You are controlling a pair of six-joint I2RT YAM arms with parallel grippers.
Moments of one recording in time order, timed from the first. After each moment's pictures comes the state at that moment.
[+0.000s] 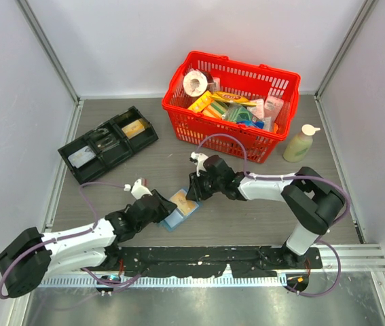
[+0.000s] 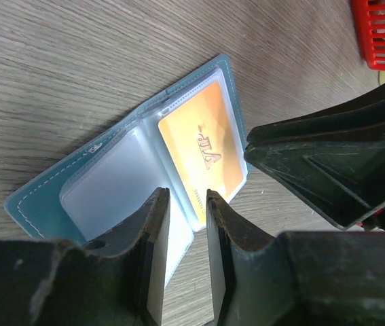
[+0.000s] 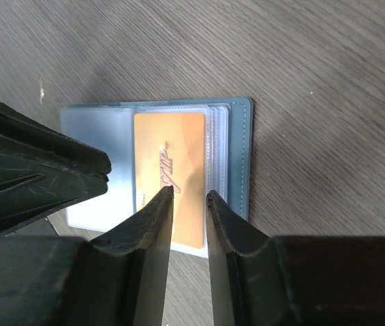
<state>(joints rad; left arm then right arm) -0.92 0.94 0.24 0.04 -0.33 -1.28 0.82 1.66 0.81 0.15 -0.31 0.42</state>
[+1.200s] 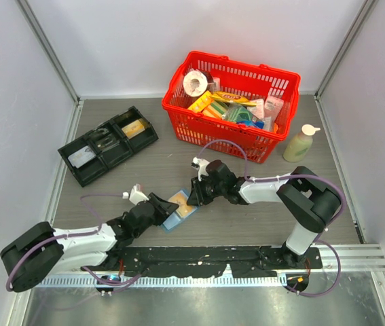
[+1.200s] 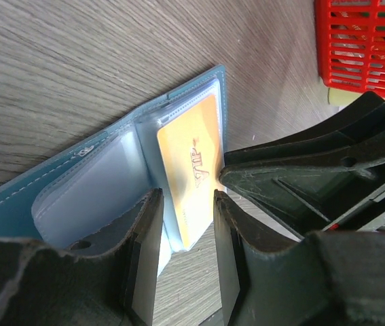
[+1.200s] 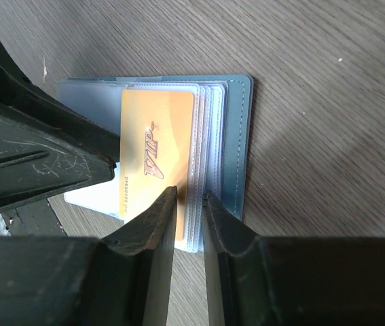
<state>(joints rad) -0.92 1.01 0.06 0.41 -0.32 -1.42 0.82 1.70 0.72 0.27 -0.38 0.45</state>
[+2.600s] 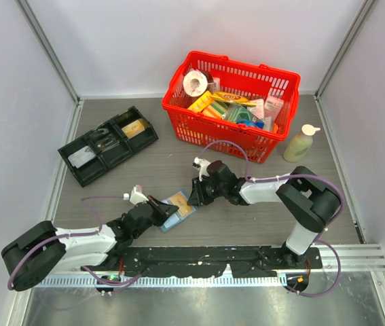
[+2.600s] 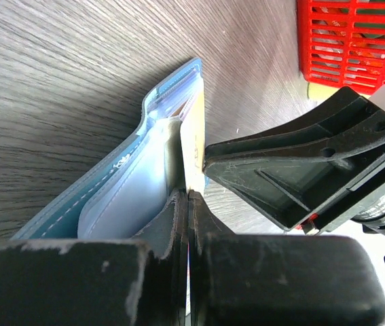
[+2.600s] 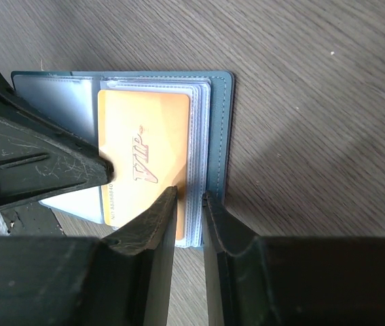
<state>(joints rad) -0.92 1.04 0.03 0.51 -0.29 -1.46 0.82 1.70 0.71 0.29 -0.38 0.47</state>
